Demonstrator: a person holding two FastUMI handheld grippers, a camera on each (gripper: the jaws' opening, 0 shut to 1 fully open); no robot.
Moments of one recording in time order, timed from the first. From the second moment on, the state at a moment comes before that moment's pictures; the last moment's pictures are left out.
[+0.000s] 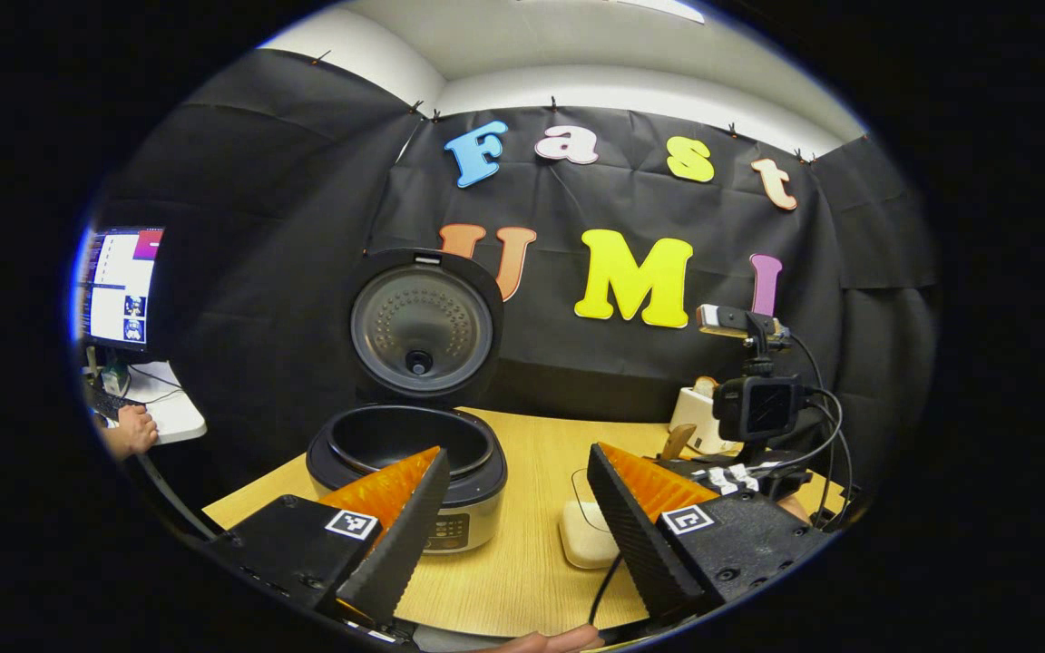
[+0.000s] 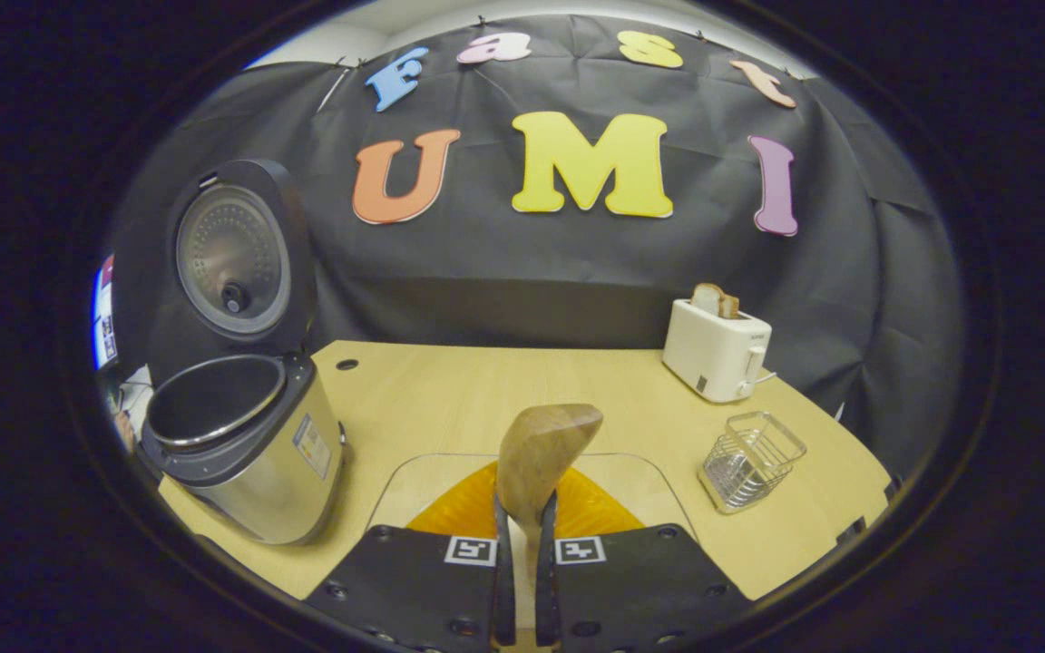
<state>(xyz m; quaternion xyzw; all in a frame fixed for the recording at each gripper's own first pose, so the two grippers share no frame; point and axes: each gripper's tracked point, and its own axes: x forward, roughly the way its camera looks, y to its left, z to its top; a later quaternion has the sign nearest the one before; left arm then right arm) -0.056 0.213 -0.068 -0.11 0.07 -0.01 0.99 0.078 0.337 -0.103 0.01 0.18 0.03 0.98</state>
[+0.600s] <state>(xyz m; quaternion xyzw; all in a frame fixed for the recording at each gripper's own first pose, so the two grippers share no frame) -0.056 0.212 -0.074 -0.10 0.08 -0.02 0.99 0.071 0.352 -0.107 0.14 0.21 0.06 0.97</state>
